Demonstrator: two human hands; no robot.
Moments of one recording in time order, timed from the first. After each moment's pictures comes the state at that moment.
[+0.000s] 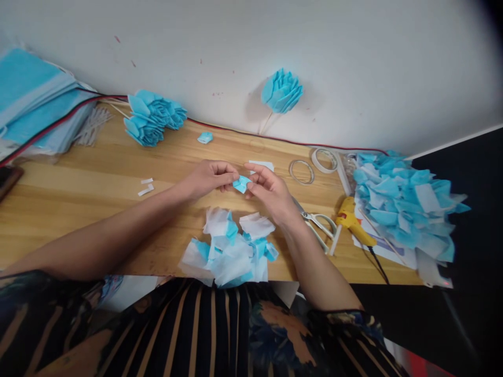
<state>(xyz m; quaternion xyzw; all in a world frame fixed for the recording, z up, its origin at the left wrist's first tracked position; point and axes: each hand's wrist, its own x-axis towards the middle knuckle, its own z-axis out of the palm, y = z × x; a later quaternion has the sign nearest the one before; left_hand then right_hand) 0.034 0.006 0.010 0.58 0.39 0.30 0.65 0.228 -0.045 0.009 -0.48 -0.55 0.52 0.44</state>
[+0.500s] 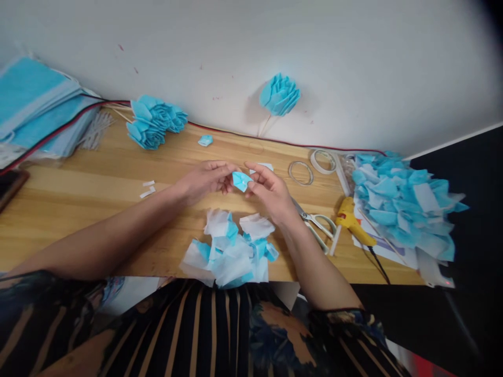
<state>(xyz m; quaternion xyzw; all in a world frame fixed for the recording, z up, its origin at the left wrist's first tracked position) 0.033 0.006 0.010 0.46 0.32 0.31 0.77 0.228 -0.043 0.005 -0.47 -0.55 0.51 0.46</state>
